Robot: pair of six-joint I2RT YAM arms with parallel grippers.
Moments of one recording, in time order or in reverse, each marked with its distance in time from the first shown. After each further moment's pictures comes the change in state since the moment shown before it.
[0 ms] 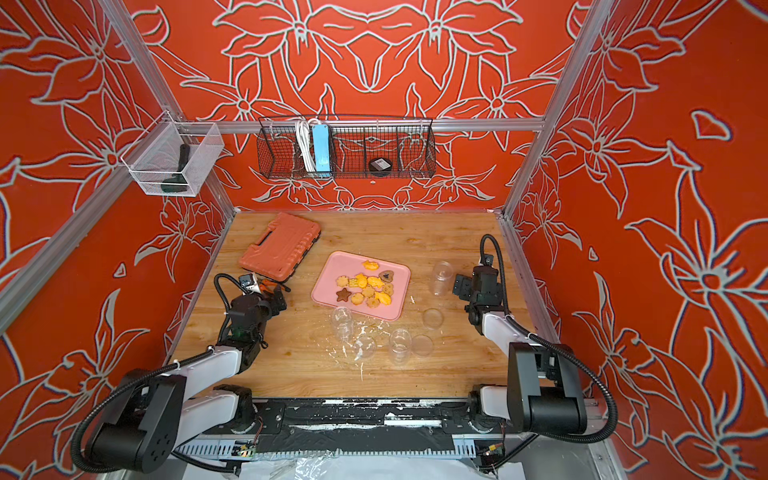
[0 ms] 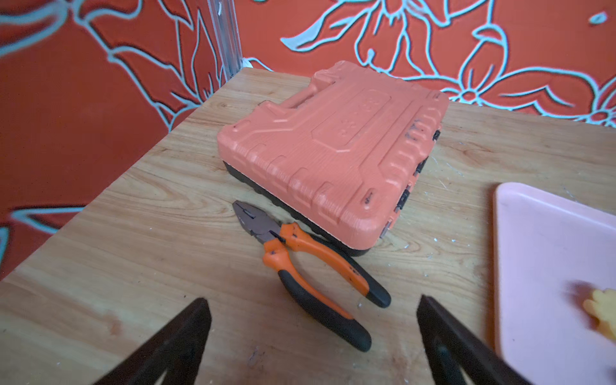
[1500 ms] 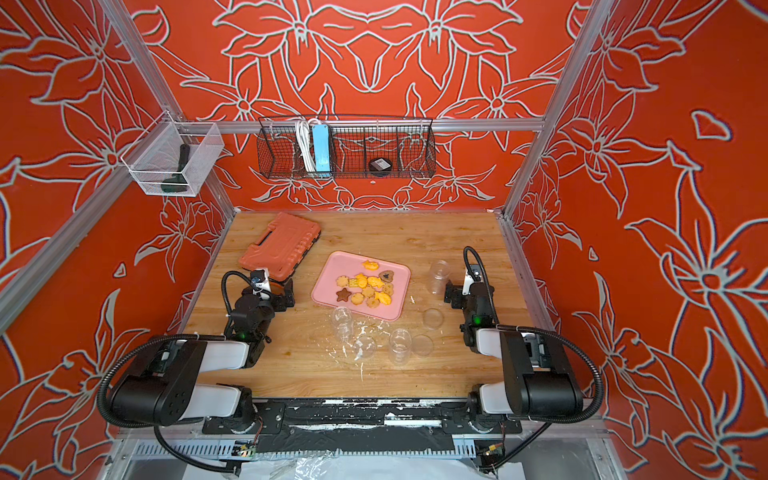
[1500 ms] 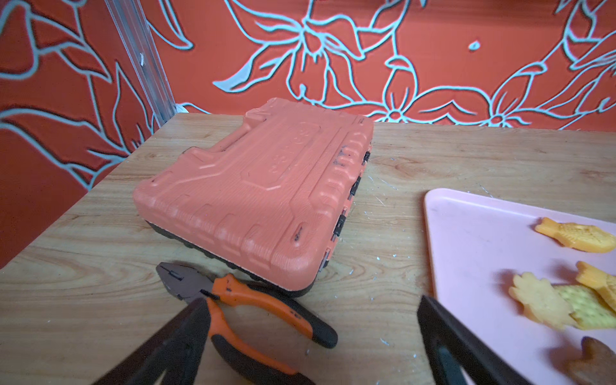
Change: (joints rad) left arm 0.005 0.203 -0.009 0.351 0.190 0.114; right arm 0.043 0.080 -0.220 0.507 -0.131 -0.130
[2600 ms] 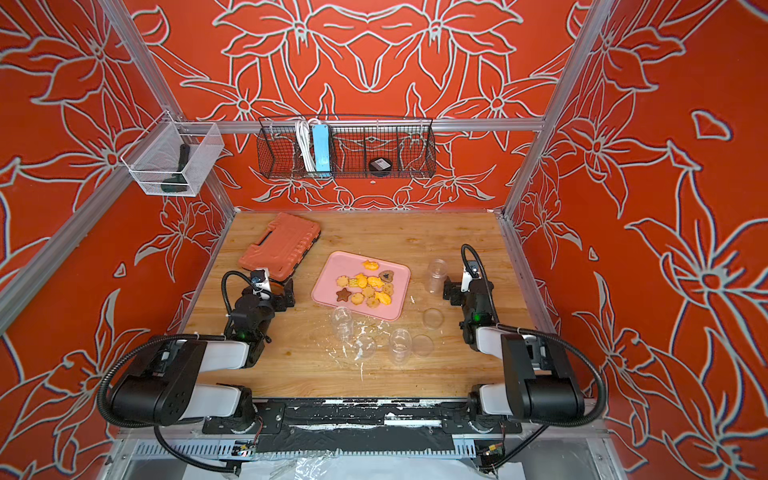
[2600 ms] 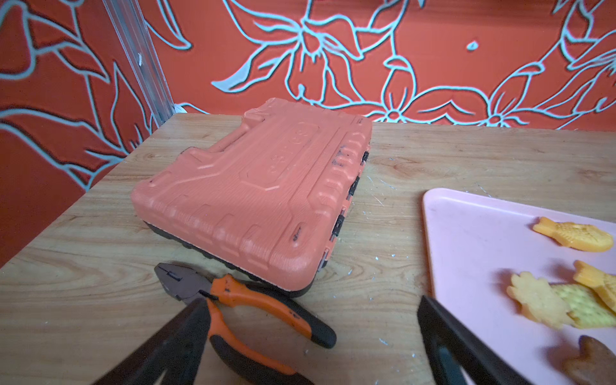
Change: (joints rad) left arm 0.000 0.000 0.000 0.000 0.006 0.000; right arm 0.017 0.008 0.026 -0.019 -0.006 -0.026
